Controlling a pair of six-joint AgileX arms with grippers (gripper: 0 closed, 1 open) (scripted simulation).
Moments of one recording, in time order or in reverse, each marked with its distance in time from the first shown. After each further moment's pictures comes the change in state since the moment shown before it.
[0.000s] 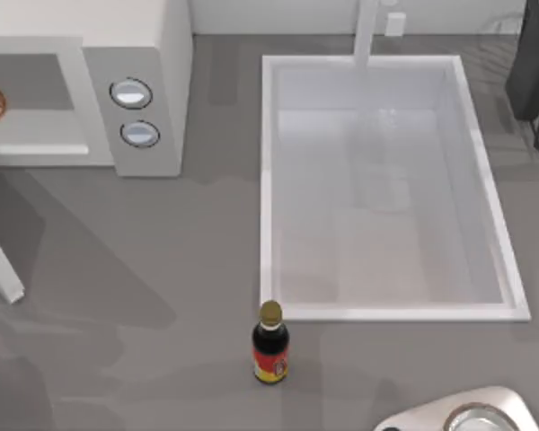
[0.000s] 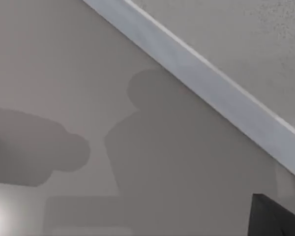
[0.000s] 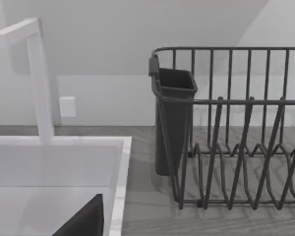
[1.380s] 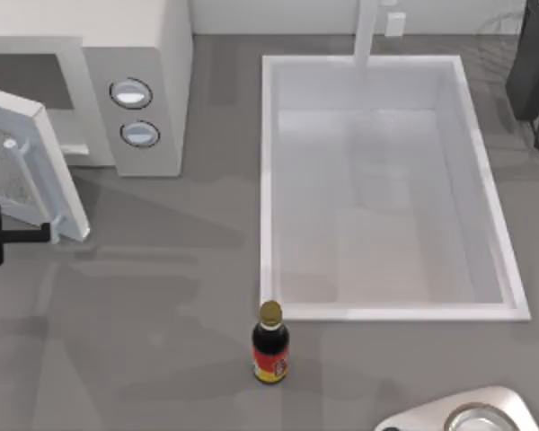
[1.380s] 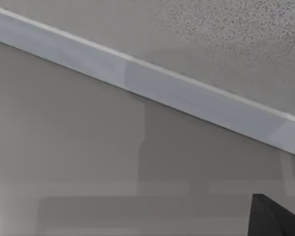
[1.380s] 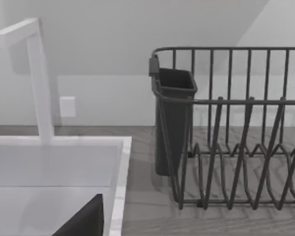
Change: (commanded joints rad) left arm -0.391 0.208 0.100 0.145 -0.274 -0.299; right arm 0.000 0.000 0.000 0.000 0.000 0.000
